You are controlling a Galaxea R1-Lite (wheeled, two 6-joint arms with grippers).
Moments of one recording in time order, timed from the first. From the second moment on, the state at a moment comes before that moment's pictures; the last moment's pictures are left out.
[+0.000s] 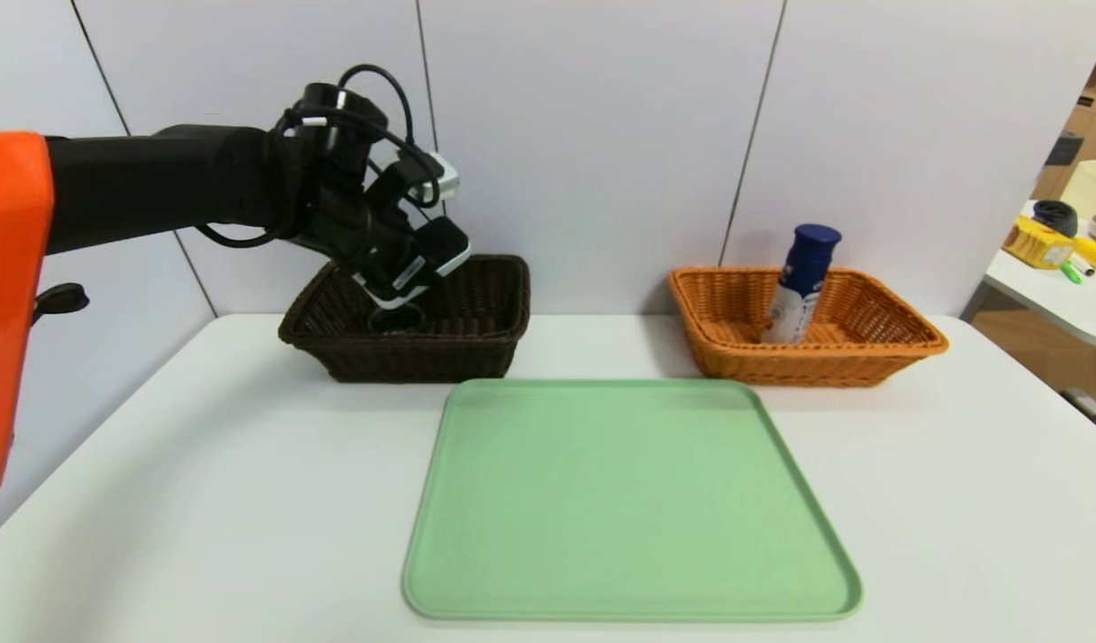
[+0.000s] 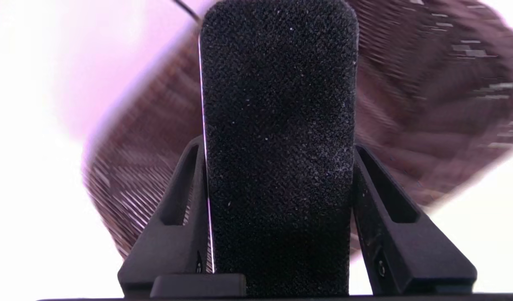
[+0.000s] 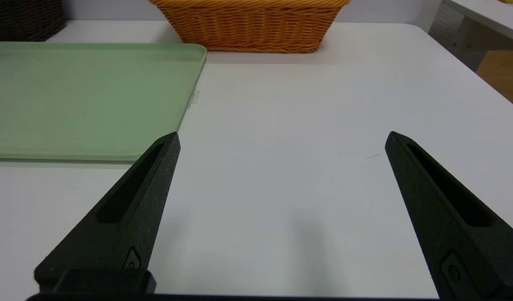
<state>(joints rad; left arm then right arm) -0.30 2.09 -1.97 0.44 -0.01 0.59 0.00 0.00 0.00 0.00 0.00 -0.01</state>
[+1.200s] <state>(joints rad) -0.24 2.30 -1.97 0.19 -0.26 0.85 0.00 0.00 0.00 0.00 0.00 -0.01</state>
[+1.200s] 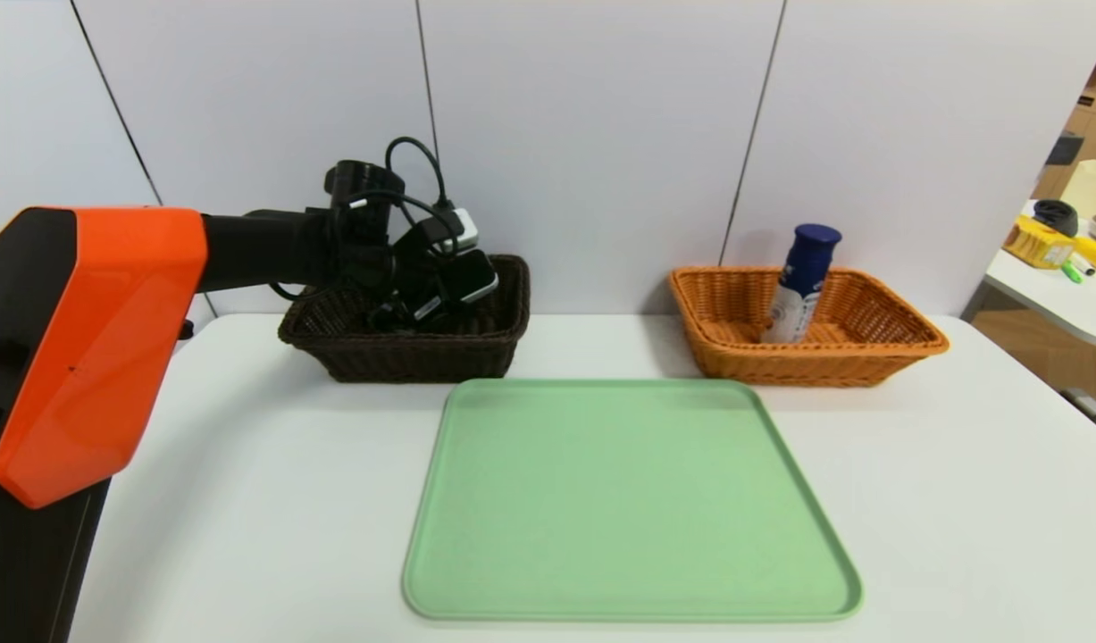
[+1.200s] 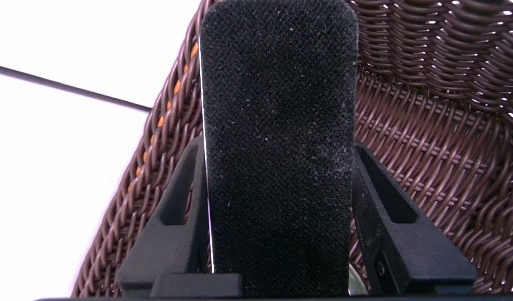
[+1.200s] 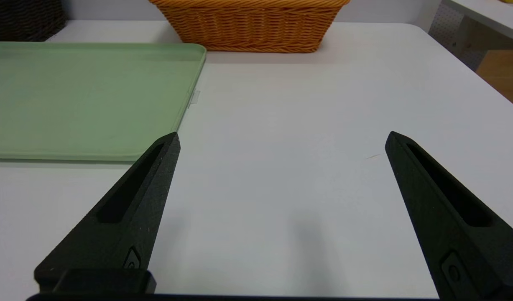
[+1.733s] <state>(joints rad) -0.24 2.29 -1.97 0.20 -0.26 0.85 0.00 0.00 0.00 0.00 0.00 -0.01</state>
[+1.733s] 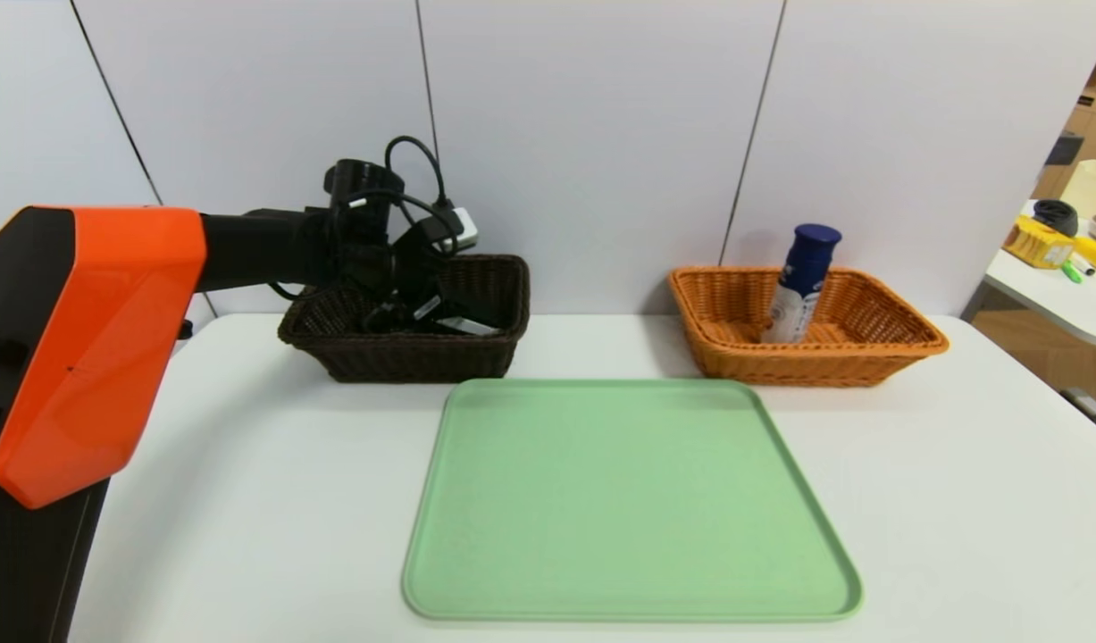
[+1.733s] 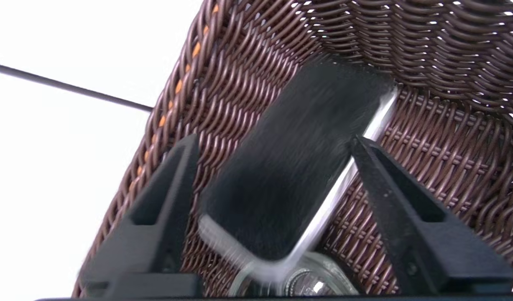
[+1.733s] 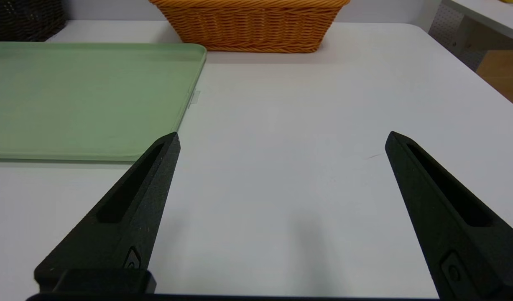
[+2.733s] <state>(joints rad) -0.24 1.88 -1.88 0.55 -0.08 0.82 0.00 0.00 0.00 0.00 0.00 -0.01</state>
